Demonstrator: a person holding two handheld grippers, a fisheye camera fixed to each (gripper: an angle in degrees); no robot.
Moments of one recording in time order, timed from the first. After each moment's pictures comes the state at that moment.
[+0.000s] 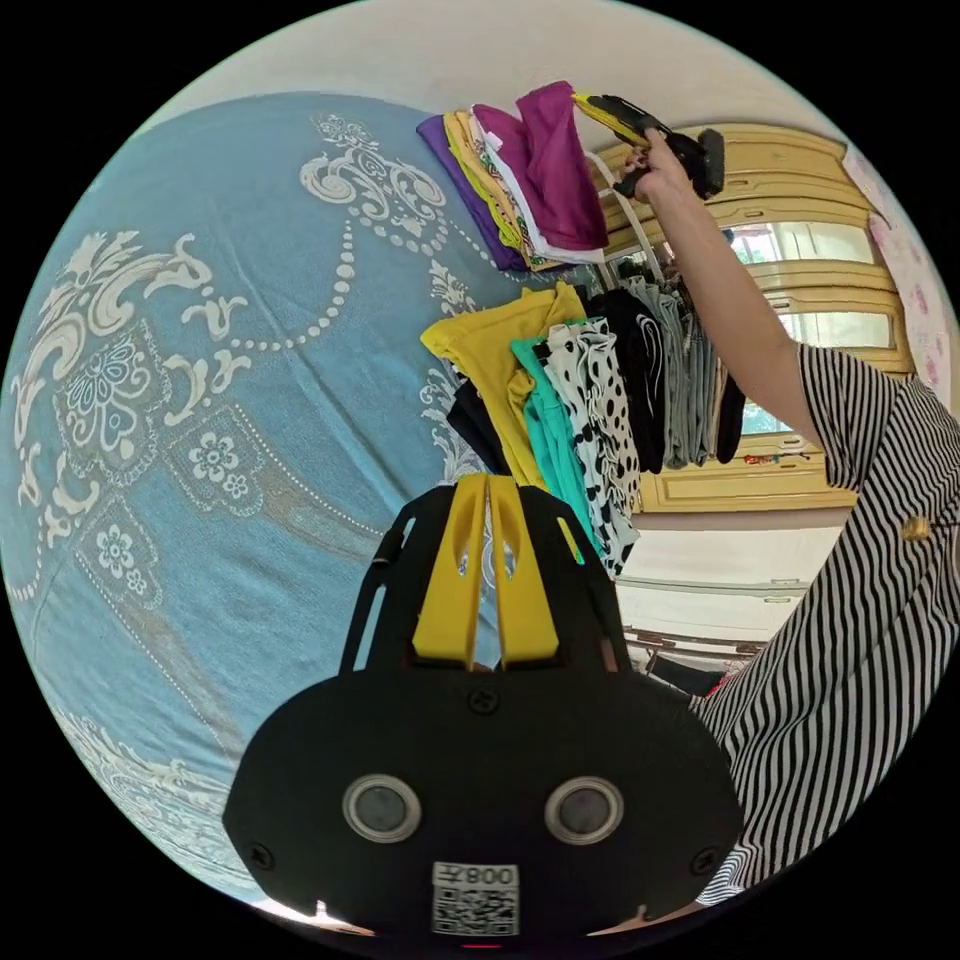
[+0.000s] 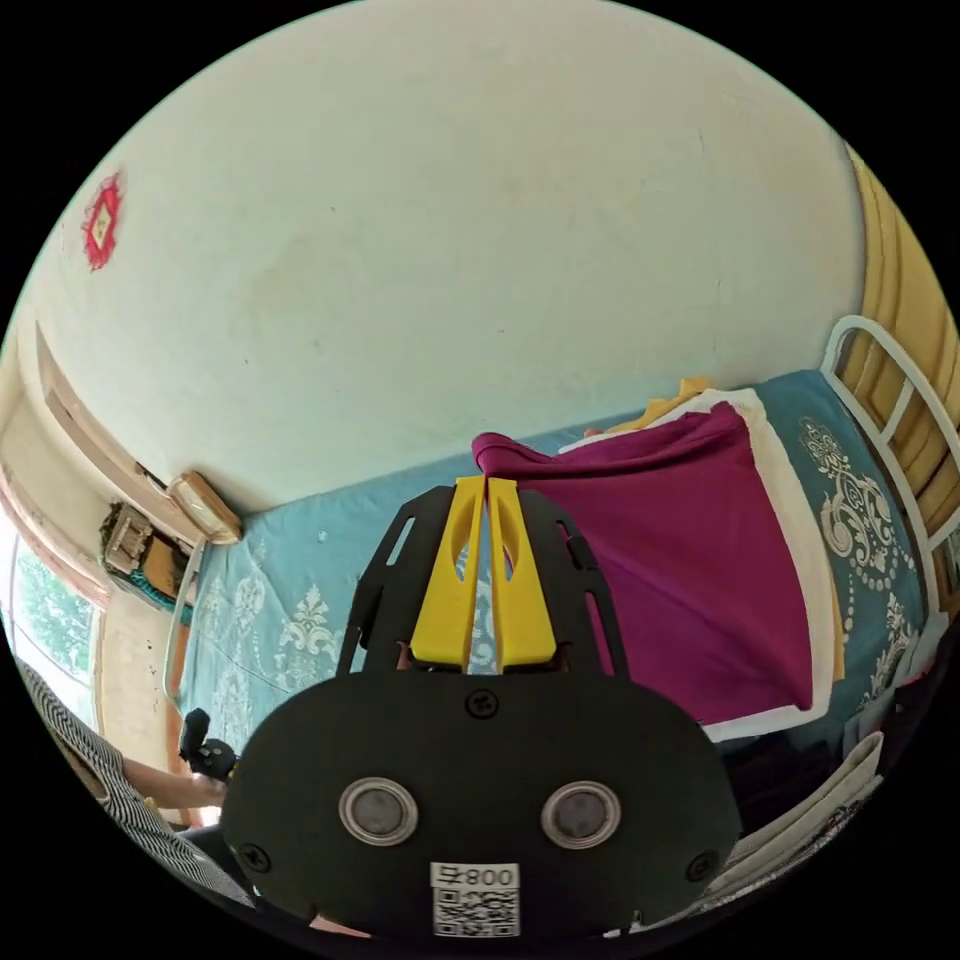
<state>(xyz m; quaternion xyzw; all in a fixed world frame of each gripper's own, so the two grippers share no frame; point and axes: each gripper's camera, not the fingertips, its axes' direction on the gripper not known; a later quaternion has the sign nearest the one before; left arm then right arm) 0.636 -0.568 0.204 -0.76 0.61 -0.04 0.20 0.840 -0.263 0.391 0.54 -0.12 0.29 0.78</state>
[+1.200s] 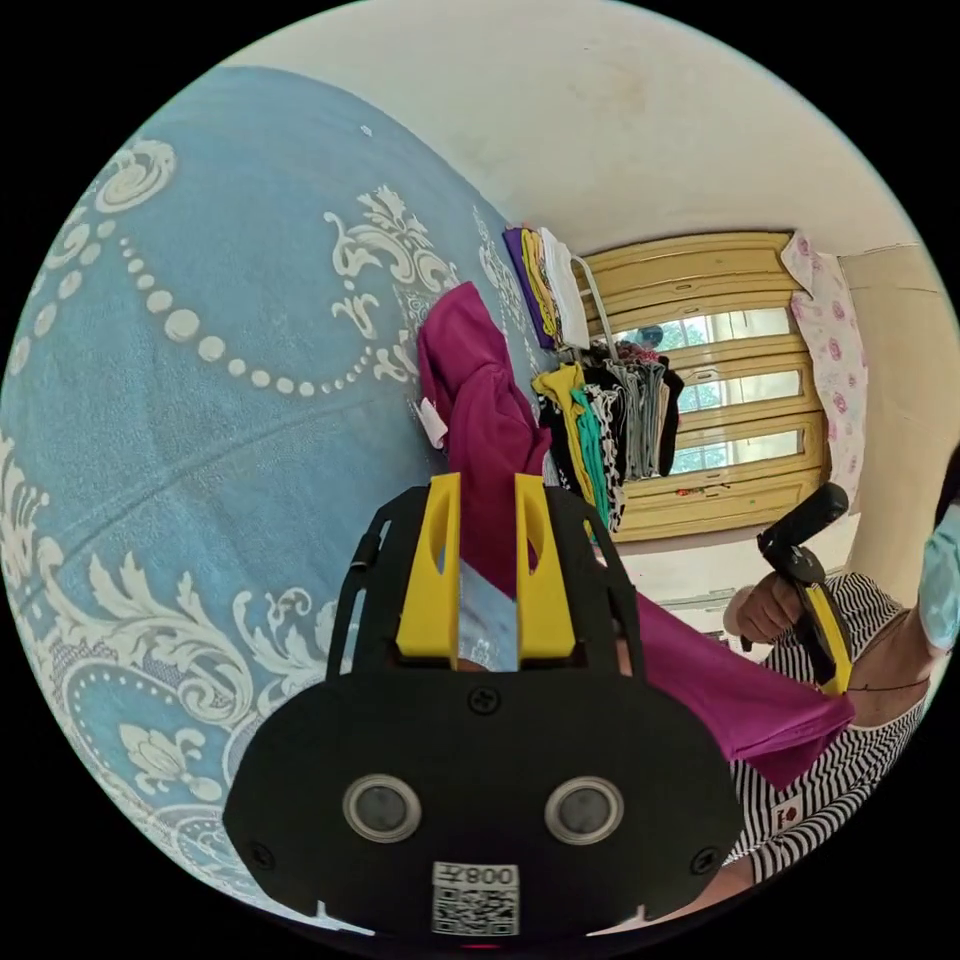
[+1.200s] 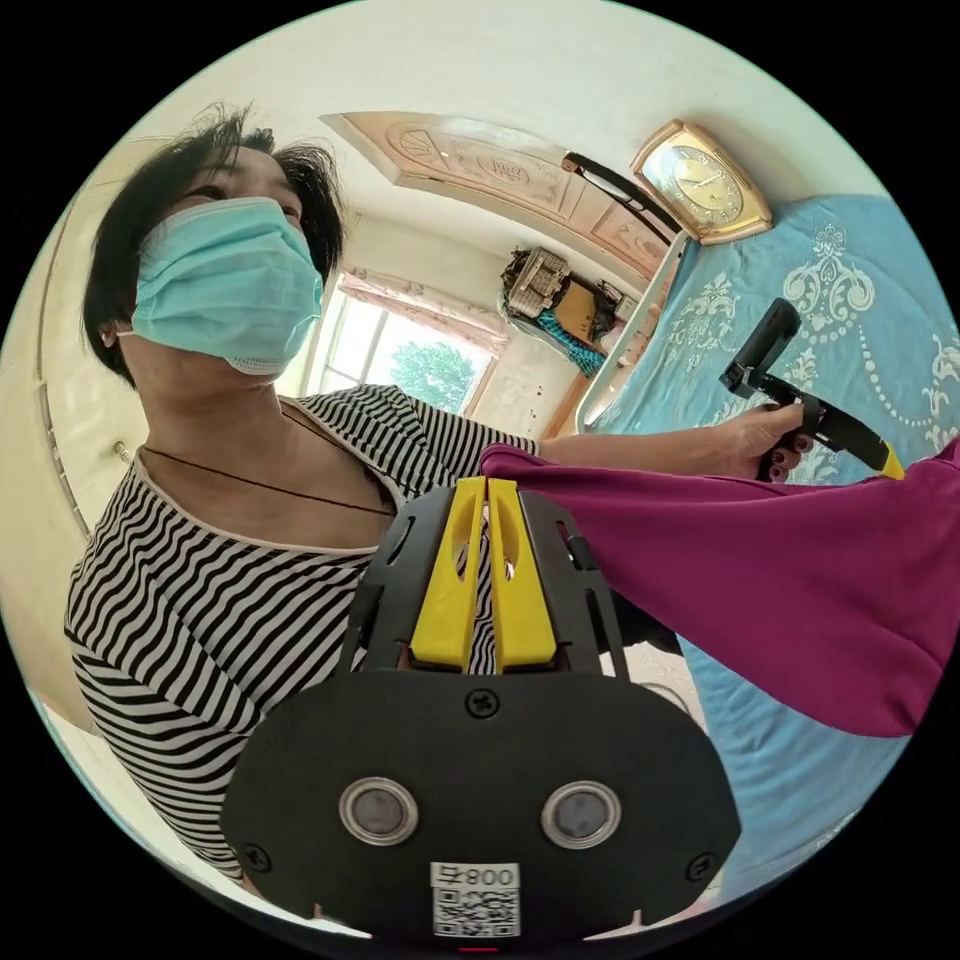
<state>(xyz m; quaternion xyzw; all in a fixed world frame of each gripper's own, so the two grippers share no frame) 0.214 -0.595 0.334 -0.74 0.61 -0.19 0.22 0.202 -0.256 0.542 0.34 -0.55 -0.24 0.72</state>
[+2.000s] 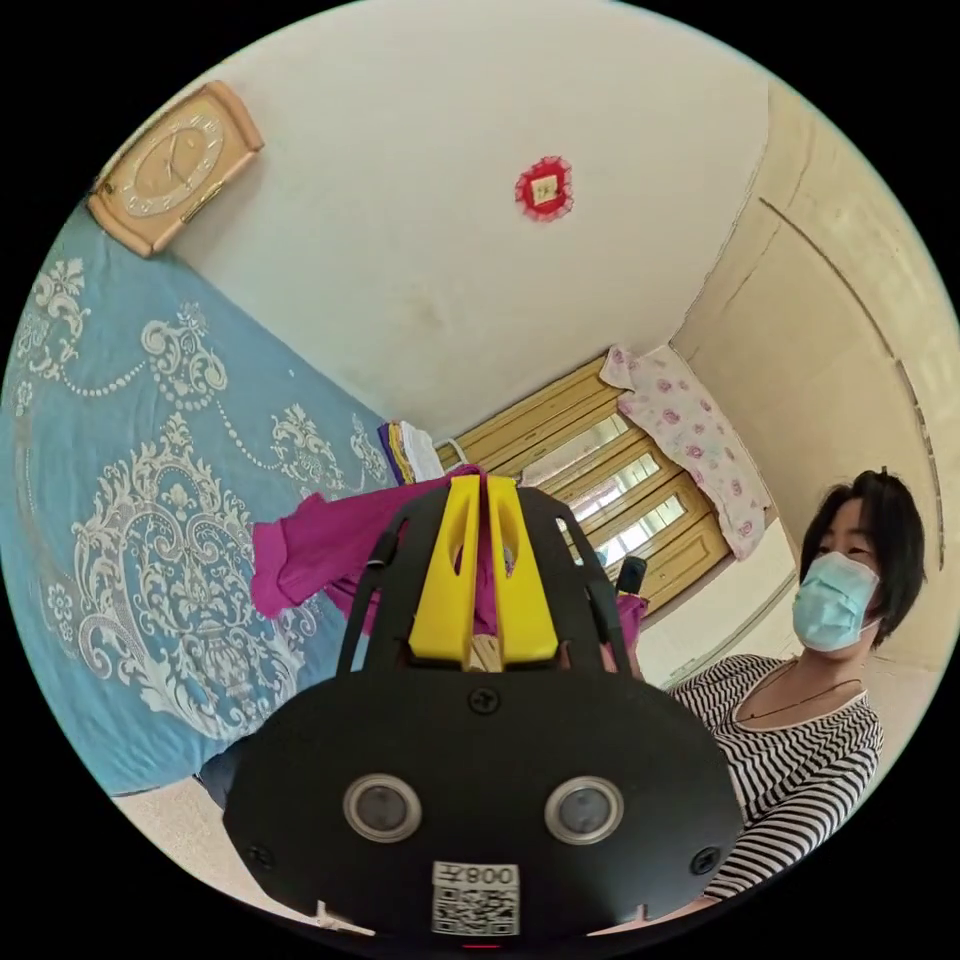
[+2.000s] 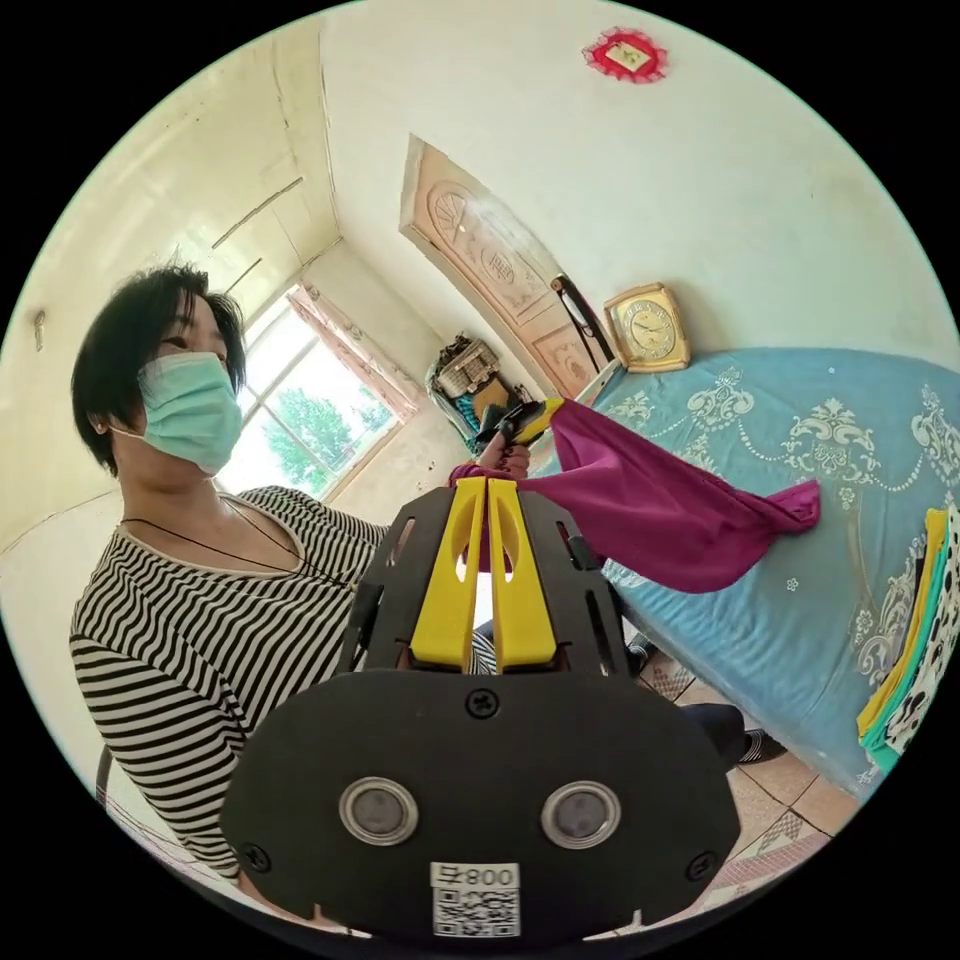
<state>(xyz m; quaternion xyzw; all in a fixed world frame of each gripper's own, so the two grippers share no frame) -0.258 -0.935 0.262 -0.57 0.58 -0.42 0.41 -0.032 0.079 0.644 0.55 -0.36 -0.13 0.74</state>
